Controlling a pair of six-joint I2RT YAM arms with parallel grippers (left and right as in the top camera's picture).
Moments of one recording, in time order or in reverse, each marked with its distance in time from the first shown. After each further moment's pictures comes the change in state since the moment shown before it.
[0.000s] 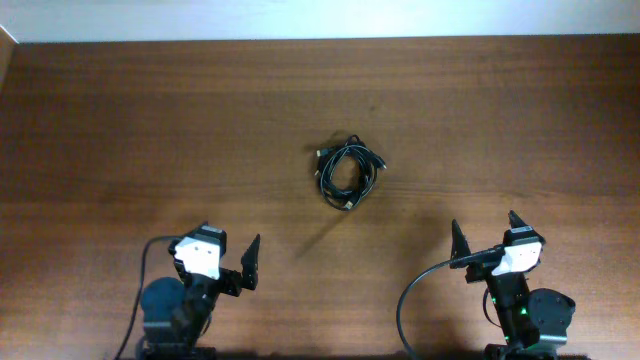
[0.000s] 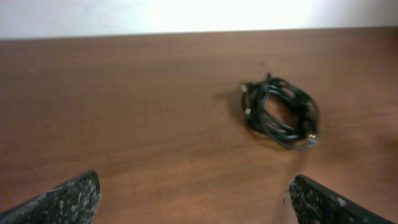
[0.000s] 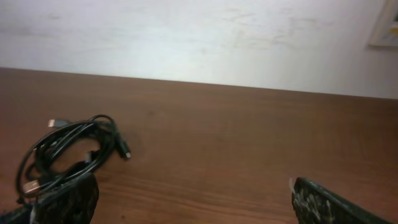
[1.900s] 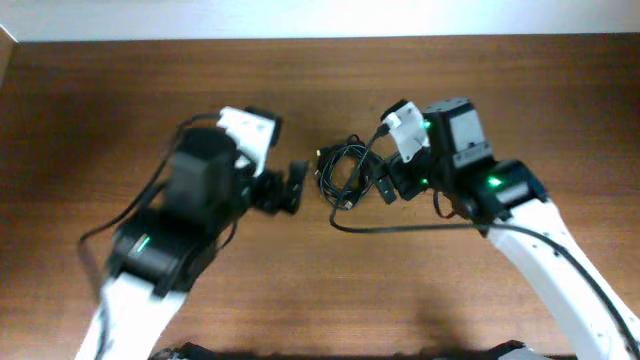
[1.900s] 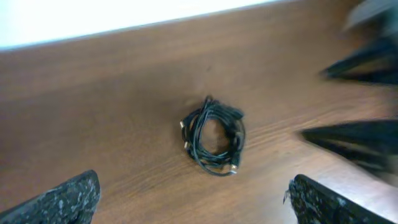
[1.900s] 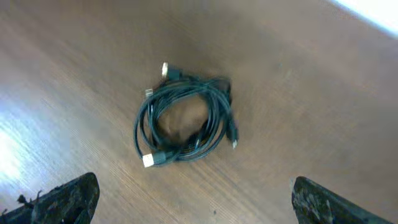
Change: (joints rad) left arm -0.423 0.959 1.085 -0.450 -0.238 -0.117; right arm 0.505 1.305 1.241 -0.647 0.125 -0.166
